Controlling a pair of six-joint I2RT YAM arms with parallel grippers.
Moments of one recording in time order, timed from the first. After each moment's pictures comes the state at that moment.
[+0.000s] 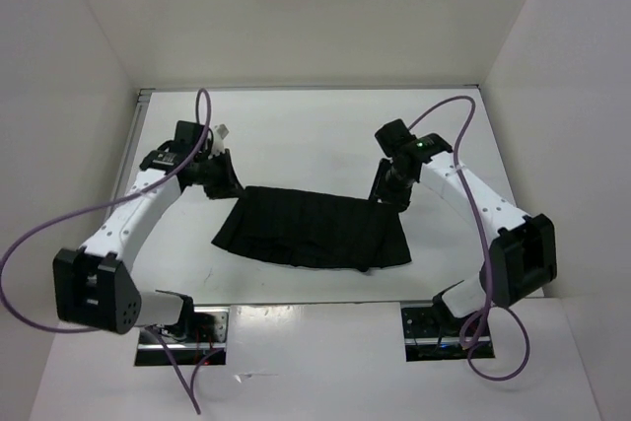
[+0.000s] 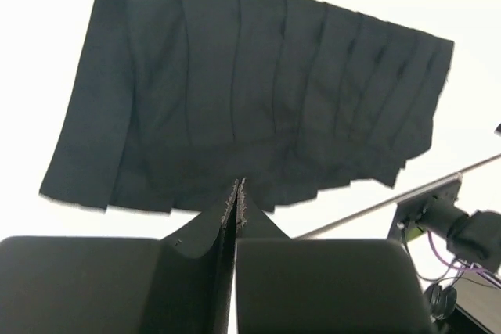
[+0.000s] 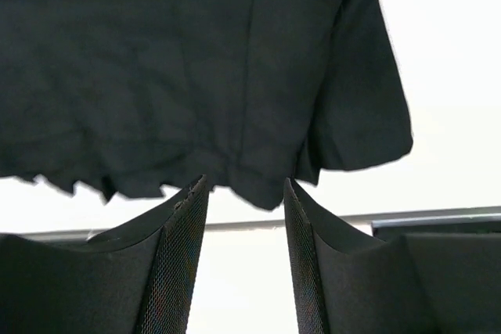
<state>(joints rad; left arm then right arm) -0.17 1.29 1.09 -0.78 0.35 -0.45 0.44 1.45 1.25 -1.08 0.01 0.79</state>
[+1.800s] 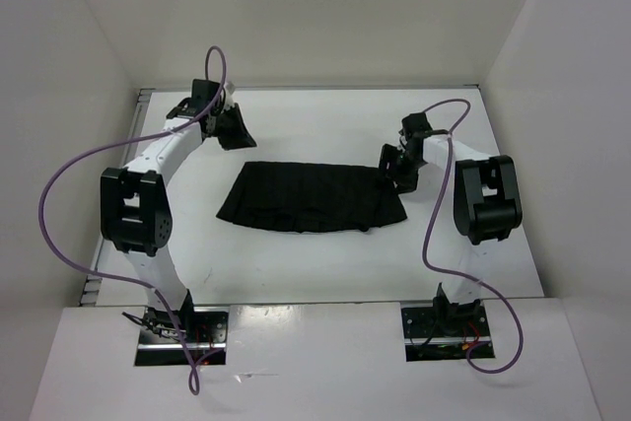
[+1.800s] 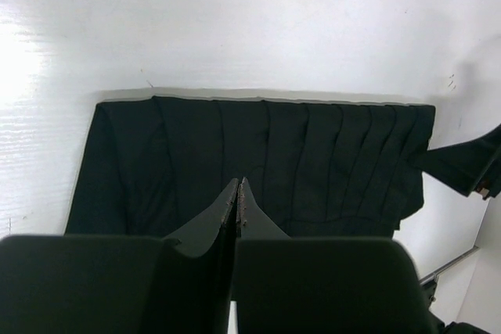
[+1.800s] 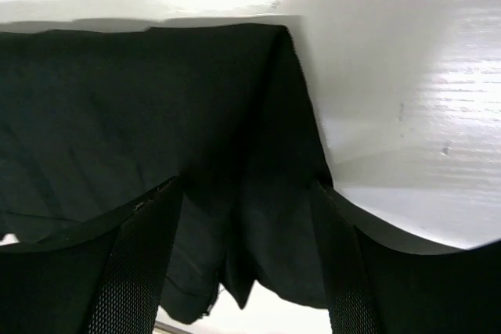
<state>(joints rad) -0.11 1.84 1.50 -0.54 0.35 -0.48 0.12 1.89 1.24 -0.59 -0.23 0.40</state>
